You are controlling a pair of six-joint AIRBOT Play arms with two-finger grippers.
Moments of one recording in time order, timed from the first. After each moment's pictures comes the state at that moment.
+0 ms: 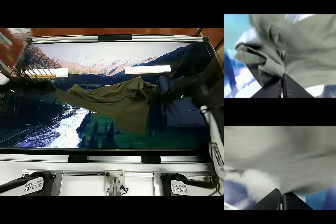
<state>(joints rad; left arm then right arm) 0.12 -1.26 1.33 1.02 -1.05 -1.27 -0.03 -1.43 1.28 2.16 -1.16 -1.78</state>
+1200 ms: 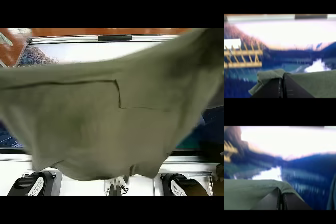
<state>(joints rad) 0.12 -0.63 1.40 1.37 -1.22 -1.41 -0.01 -1.05 1.85 2.00 -1.42 -1.67</state>
